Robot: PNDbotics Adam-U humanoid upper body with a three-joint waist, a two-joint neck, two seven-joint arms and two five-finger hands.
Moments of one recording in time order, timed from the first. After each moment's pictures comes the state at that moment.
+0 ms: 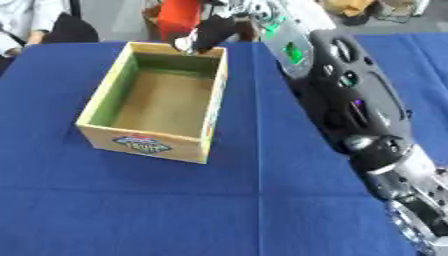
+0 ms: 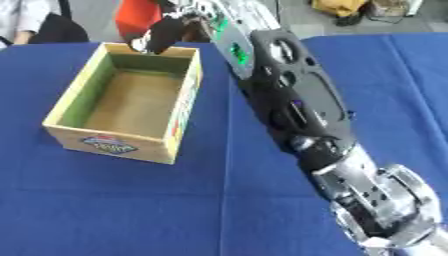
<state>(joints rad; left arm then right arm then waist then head) -0.11 0.11 0.21 -1.98 0.04 -0.34 0.07 -1.30 -0.17 0.24 -1.11 1.04 -0.08 0.55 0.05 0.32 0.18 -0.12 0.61</state>
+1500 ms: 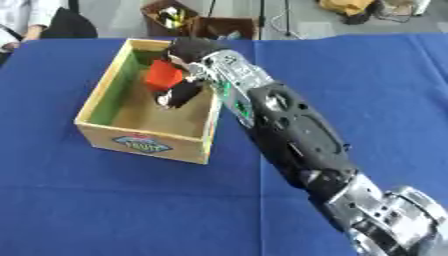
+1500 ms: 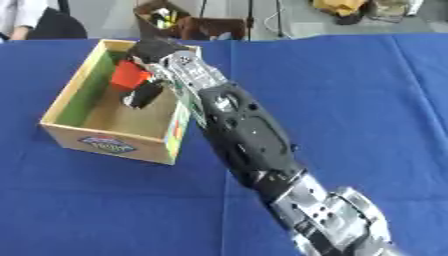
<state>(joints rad) -0.12 0.11 0.20 -1.98 0.04 -0.34 0.06 -1.27 -0.03 0.25 -0.85 1.24 -0.02 0.44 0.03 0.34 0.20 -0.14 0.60</state>
